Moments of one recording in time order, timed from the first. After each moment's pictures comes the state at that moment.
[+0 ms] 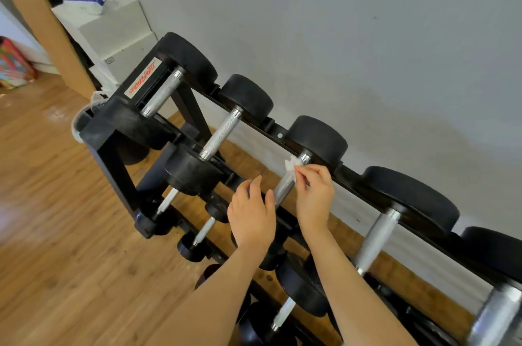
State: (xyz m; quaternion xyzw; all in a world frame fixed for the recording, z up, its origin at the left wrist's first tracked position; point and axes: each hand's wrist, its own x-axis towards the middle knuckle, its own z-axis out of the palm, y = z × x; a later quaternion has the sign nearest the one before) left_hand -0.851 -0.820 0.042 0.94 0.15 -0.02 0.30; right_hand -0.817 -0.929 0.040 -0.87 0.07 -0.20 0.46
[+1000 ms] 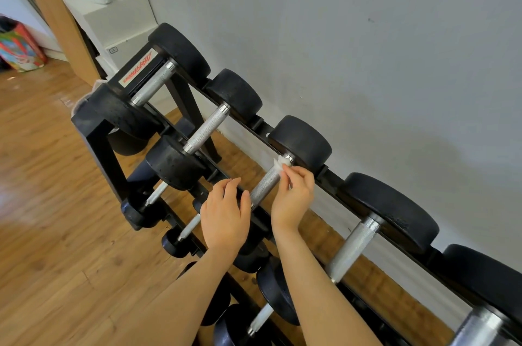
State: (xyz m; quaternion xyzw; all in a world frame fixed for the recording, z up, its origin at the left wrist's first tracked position) left_hand -0.856 -0.825 0.028 0.94 0.17 0.07 0.30; right_hand -0.805 -0.928 0.012 -0.81 0.14 -0.23 0.51
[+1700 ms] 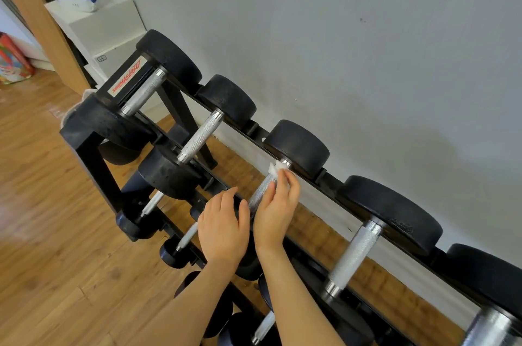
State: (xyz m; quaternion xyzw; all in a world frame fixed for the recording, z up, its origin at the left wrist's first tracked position) left_hand -0.857 -0.823 0.027 0.94 0.16 0.07 0.29; right_hand -0.816 -0.898 0.007 -0.86 0.15 -0.21 0.45
